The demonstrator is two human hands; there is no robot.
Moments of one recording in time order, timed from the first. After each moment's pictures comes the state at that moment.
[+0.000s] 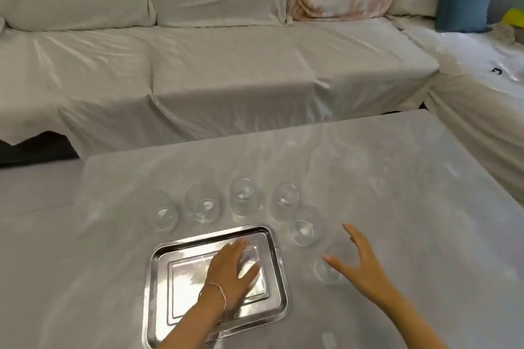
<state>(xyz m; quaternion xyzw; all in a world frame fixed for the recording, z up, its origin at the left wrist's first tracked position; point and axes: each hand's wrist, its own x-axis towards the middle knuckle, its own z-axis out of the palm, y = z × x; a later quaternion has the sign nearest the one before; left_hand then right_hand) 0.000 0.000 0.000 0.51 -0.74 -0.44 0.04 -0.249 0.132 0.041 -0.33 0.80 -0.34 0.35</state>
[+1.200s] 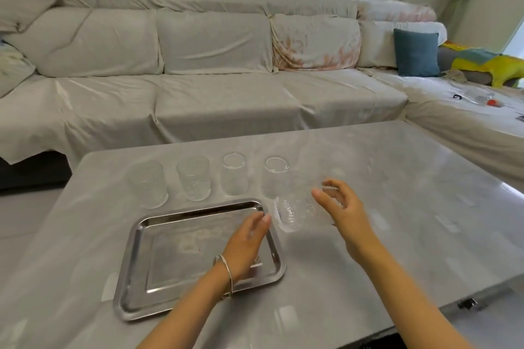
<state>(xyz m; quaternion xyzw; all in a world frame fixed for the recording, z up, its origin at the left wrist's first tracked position) -0.017 0.072 -0.022 0.38 -0.68 -0.58 0.23 -0.195 0.153 0.021 -0.36 0.66 -0.60 0.26</state>
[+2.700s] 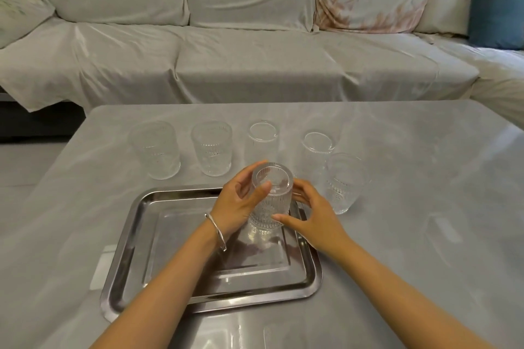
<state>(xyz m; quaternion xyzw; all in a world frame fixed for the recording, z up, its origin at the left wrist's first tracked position) -0.016 -0.033 -0.073 0.31 -0.63 -0.62 0.36 -0.173 0.048 -0.088 -0.57 0.66 -0.41 0.28</state>
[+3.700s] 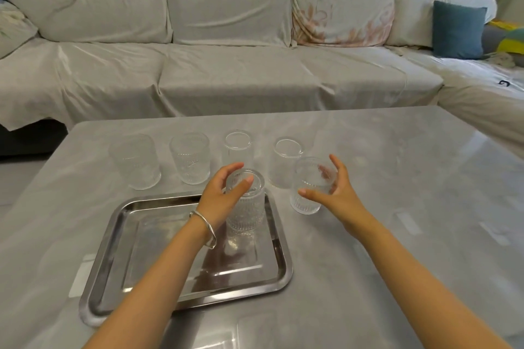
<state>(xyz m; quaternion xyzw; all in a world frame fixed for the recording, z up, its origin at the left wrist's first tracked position) -0.031 -0.018 -0.043 0.42 -0.64 -0.53 0.36 -0.254 0.071 -0.056 -0.42 0.68 -0.51 0.33</state>
